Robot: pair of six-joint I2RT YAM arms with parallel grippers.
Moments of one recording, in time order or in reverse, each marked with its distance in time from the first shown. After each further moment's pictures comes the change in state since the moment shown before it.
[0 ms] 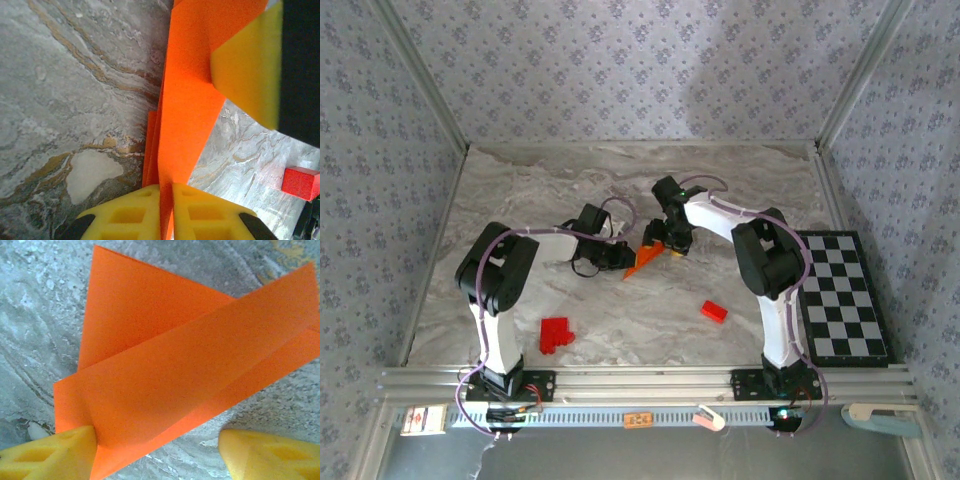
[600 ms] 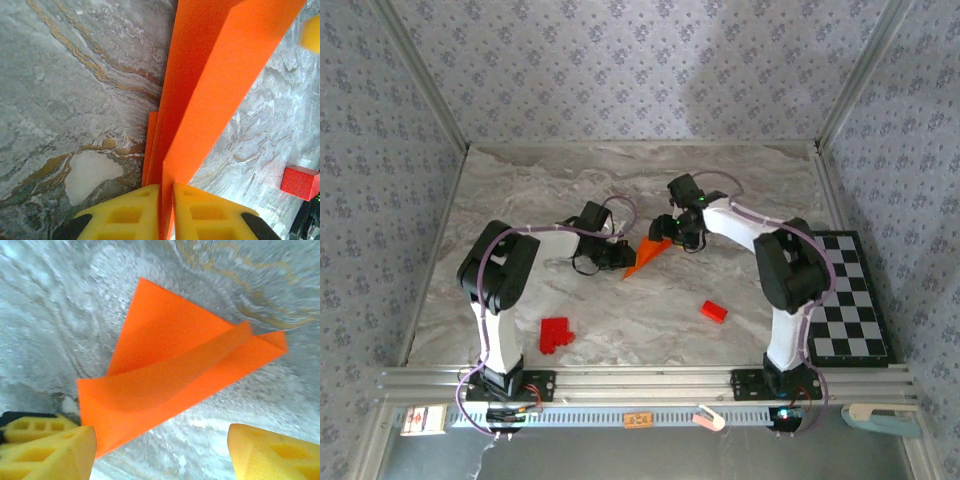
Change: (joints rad) left arm 0.000 0.014 0.039 -0.066 -0.001 0.007; right arm -0.039 -0.219 -0.198 0.185 -0.031 -0.092
